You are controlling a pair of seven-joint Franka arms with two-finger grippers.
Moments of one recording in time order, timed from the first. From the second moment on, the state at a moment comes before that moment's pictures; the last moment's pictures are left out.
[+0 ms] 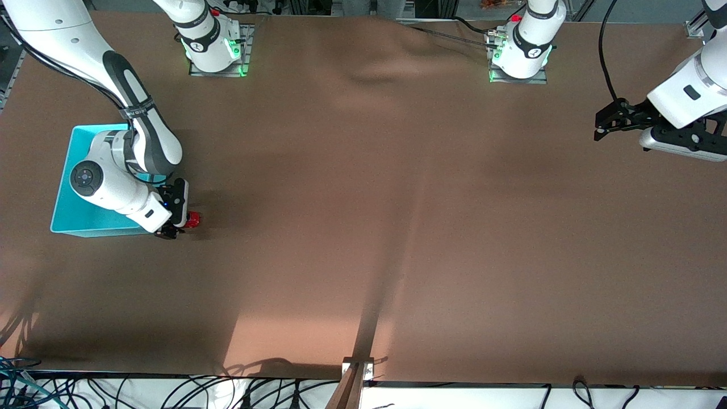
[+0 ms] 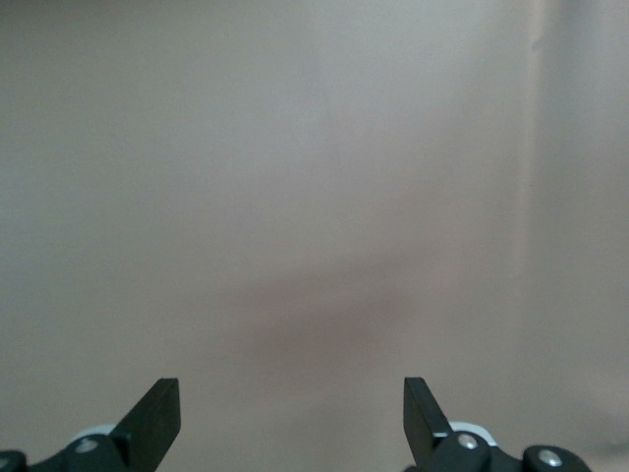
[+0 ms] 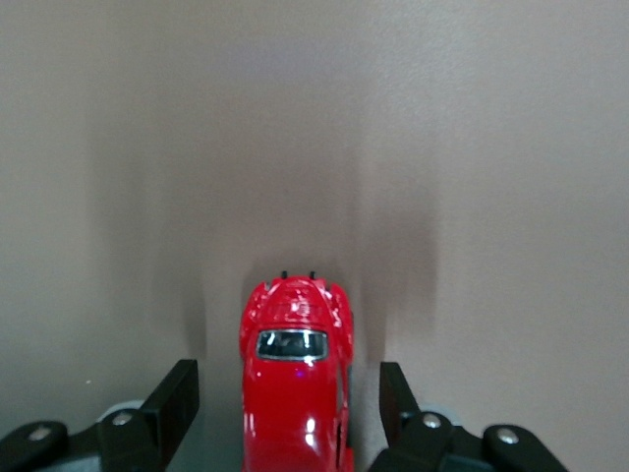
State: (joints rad) left arm 0.02 -0.04 -0.07 -1.70 -0.01 1.61 0.16; right arm -0.13 0.51 0.11 -2.03 -0.04 2.51 -1.63
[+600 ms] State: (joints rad) left arm 0.02 0.00 -0.07 -1.63 -0.01 1.58 0.16; right arm -0.12 0.48 0.14 -2.01 -0.04 2.48 -1.62
